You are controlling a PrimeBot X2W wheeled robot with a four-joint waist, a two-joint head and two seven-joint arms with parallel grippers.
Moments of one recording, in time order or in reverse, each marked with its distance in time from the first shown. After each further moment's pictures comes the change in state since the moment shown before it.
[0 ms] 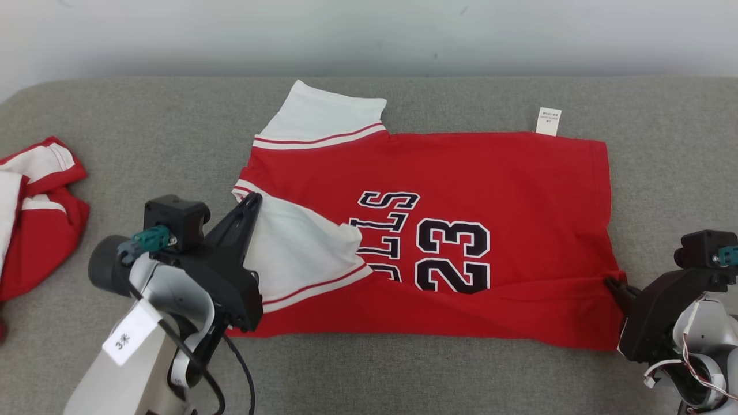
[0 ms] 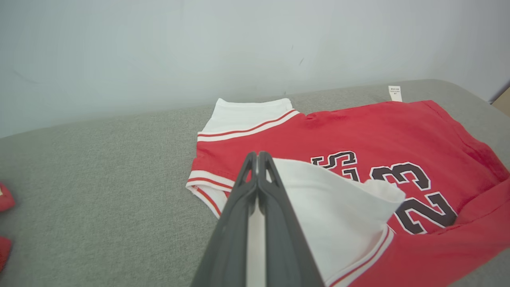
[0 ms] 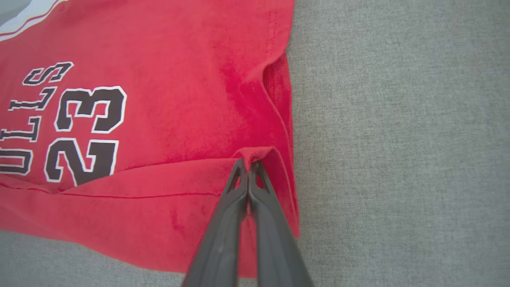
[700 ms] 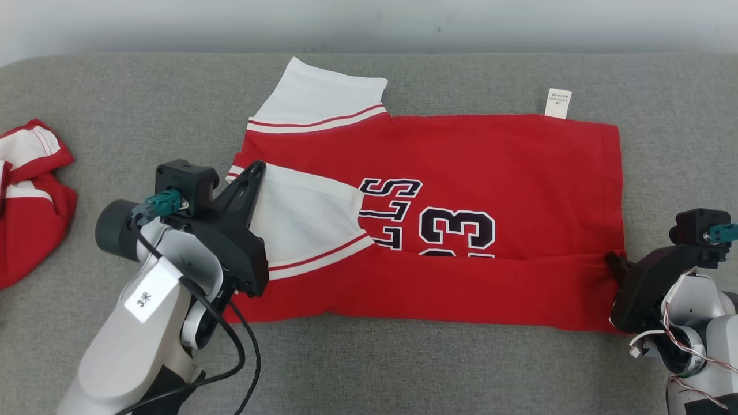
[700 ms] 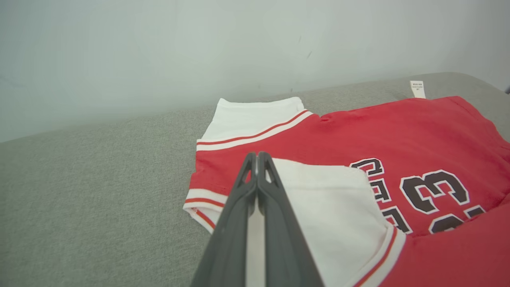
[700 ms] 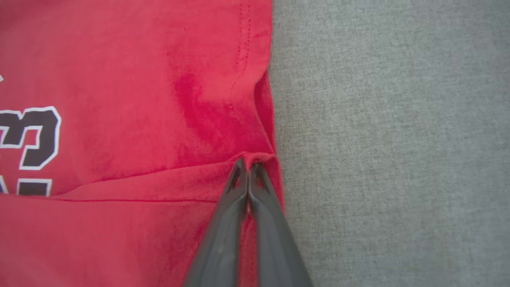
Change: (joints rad) left arm -0.151 -0.039 -0.035 0.193 0.018 -0.024 -0.073; right arm -0.137 0.011 -0.017 0.215 -0.093 0.000 -0.134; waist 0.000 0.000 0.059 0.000
